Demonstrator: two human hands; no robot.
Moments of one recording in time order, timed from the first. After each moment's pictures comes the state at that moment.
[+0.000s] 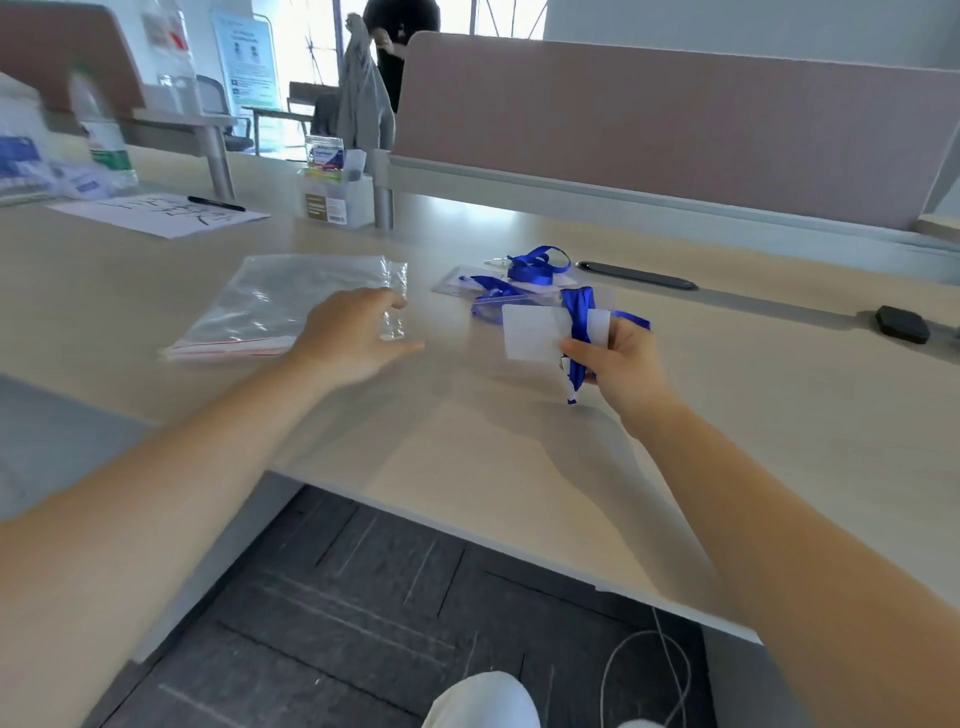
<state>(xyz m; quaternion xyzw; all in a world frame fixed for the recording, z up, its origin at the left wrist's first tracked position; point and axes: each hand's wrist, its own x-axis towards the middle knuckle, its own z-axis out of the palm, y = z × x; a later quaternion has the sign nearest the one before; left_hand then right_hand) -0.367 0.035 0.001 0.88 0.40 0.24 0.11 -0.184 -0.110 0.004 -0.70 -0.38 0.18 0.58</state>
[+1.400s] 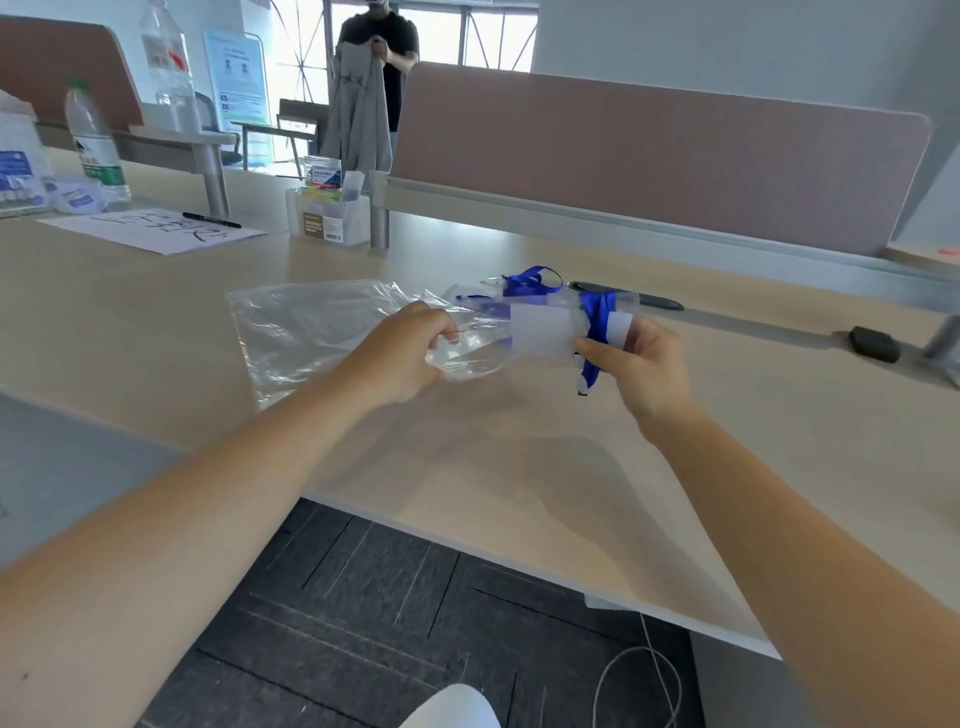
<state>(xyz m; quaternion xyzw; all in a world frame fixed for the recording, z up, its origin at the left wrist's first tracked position) -0.351 0.021 0.007 0.91 0.28 0.26 0.13 -0.187 -0.120 0.019 -0.64 -0.42 0.13 0.63</state>
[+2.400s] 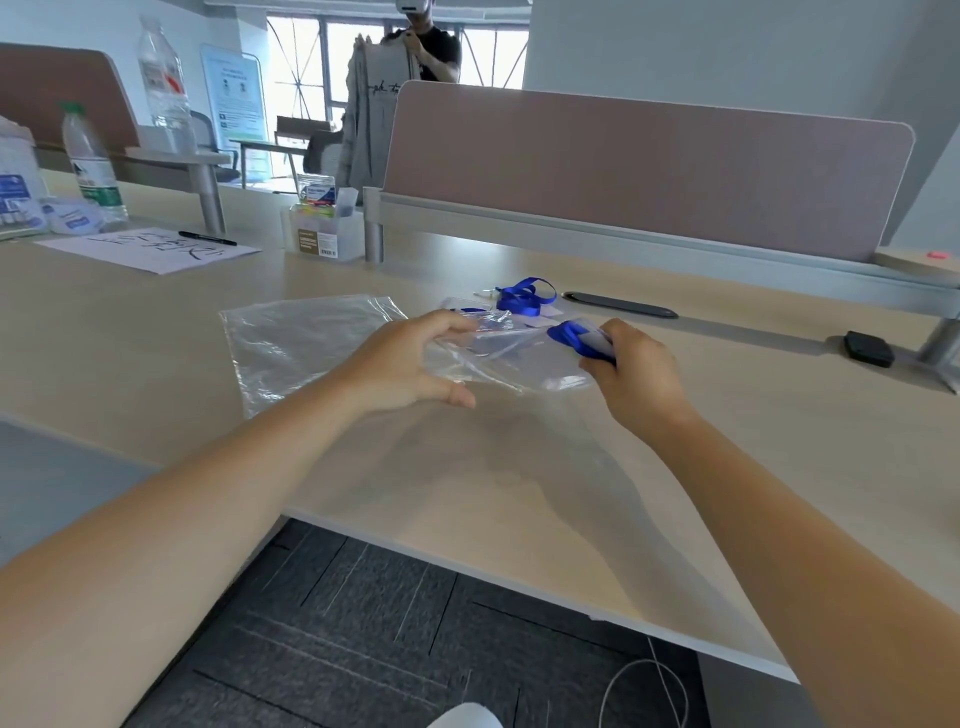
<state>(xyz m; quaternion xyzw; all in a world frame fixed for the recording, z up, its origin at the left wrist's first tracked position) -0.352 0.008 0.022 0.90 0.23 0.27 0.27 -0.171 -0.118 0.025 -0.81 -0.50 -0.09 0.30</state>
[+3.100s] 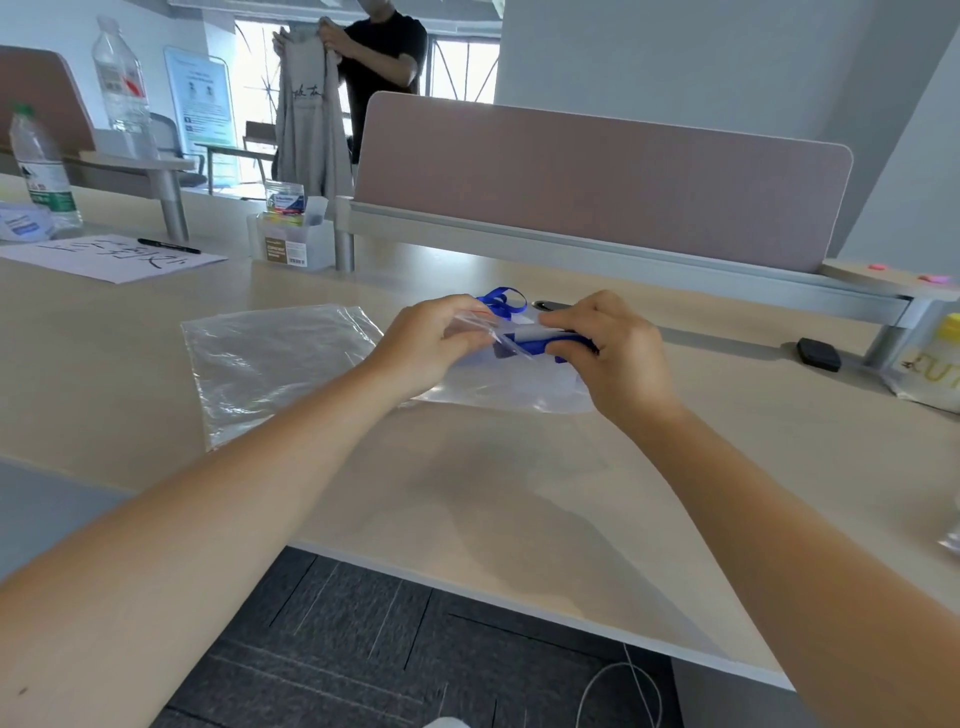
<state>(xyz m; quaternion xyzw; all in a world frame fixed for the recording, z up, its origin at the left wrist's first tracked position) -0.309 -0.010 0.039 0.84 0.19 0.37 0.35 -0.183 -0.136 0.048 -0.68 -0.60 -0.19 0.39</state>
